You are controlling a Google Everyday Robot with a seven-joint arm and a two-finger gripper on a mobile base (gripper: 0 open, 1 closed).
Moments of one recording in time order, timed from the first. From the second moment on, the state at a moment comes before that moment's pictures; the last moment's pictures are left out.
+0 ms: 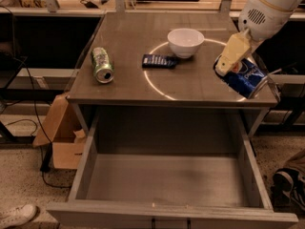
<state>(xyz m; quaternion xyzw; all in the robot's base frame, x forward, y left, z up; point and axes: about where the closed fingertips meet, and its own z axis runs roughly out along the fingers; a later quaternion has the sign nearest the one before) 0.565 -0.205 0.934 -0.35 0.93 0.07 0.10</state>
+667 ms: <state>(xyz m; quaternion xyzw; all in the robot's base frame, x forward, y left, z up) 0.576 -0.201 0.930 -0.34 0.93 0.06 0.12</state>
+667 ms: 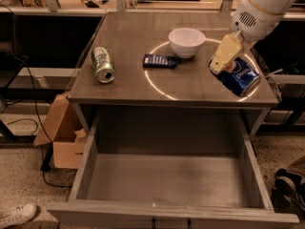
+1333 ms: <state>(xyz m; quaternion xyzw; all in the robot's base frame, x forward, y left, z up) 0.508 -0.198 0.893 -0.29 0.95 0.07 0.10</state>
